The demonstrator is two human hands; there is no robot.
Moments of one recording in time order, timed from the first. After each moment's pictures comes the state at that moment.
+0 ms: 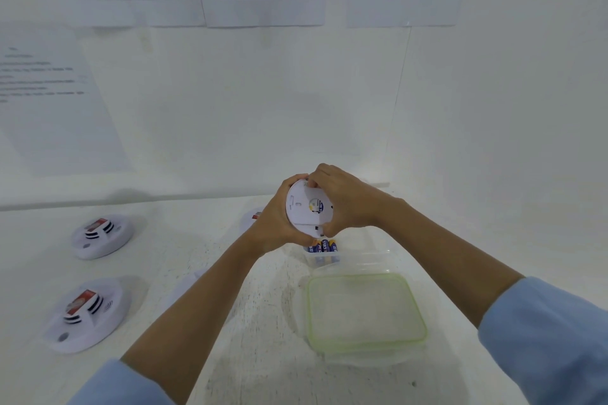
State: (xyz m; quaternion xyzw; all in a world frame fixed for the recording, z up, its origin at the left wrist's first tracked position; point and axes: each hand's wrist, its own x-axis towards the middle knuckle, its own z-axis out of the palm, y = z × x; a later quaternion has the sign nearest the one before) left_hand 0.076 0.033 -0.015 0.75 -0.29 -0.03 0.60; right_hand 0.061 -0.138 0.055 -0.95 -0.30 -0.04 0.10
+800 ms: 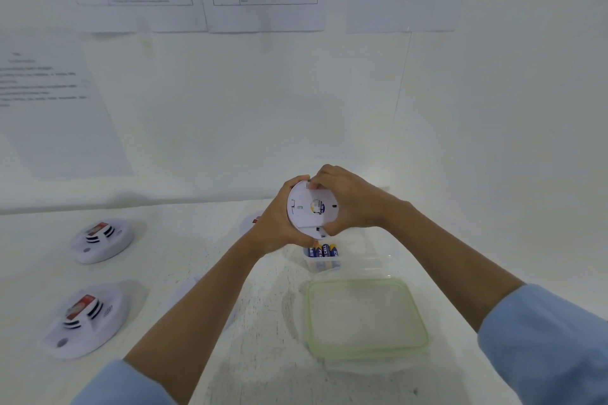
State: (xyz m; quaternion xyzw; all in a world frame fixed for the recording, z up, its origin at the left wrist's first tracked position) left_hand 0.088 0.031 -0.018 0.75 -0.28 -0.04 0.60; right_hand 0.067 -0.145 0.055 -0.93 -0.32 -0.08 0.15
